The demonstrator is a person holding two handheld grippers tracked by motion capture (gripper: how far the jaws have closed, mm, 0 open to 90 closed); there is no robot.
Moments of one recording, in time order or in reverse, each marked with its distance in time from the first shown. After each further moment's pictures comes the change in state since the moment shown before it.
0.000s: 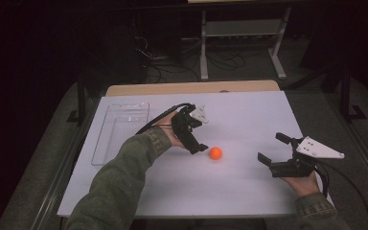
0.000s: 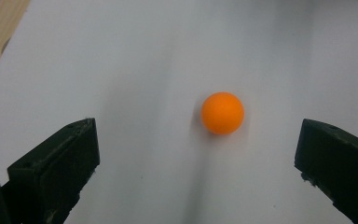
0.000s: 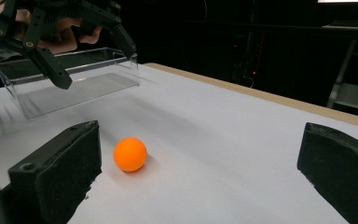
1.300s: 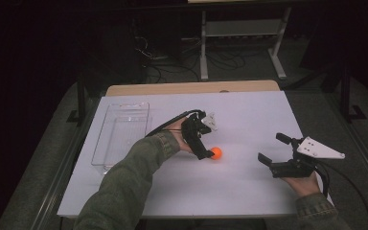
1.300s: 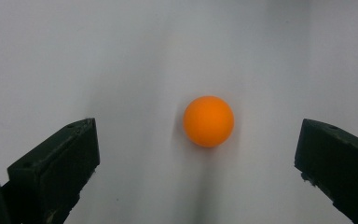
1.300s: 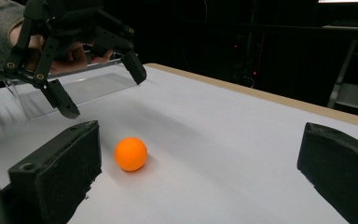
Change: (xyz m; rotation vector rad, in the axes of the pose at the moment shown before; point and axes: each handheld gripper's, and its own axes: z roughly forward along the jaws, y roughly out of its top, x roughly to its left) left arm -0.007 0.006 0.032 0.048 -0.053 0.029; right arm 0.000 0.000 -0.001 -0.002 0.002 0.000
